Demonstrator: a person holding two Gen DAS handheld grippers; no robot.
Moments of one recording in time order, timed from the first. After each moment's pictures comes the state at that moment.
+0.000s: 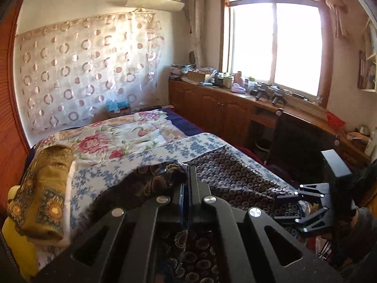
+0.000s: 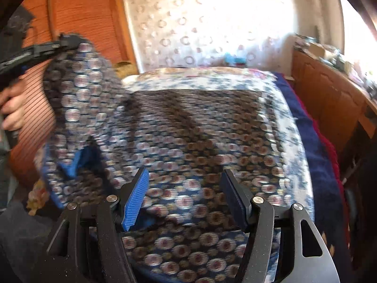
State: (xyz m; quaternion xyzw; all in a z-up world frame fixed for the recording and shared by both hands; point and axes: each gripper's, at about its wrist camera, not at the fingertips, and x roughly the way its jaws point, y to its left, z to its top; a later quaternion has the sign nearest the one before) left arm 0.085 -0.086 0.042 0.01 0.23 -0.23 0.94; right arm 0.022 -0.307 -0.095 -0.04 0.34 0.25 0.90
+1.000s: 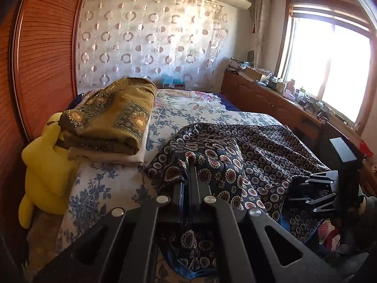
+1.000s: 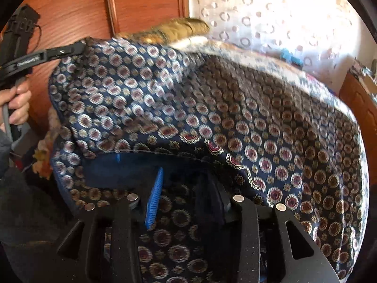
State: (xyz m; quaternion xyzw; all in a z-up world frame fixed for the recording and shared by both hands) left arm 0.026 0.050 -0.065 -0.08 0.28 -0.09 0.95; right arm 0.057 -0.179 -0.143 -0.16 0.40 0.34 0.84
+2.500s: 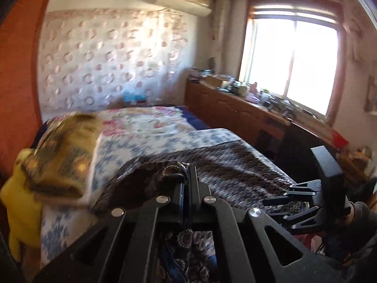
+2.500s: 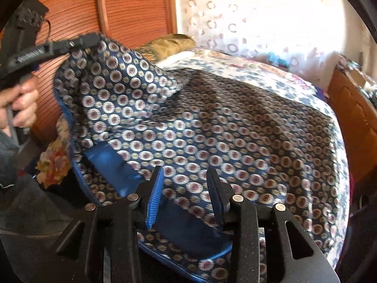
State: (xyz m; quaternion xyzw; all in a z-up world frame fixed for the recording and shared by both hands) left arm 0.038 -0.034 0.010 -0.04 0.23 -0.21 0.95; right arm 0.029 -0.213 -0.099 -0.13 0.37 0.30 0.87
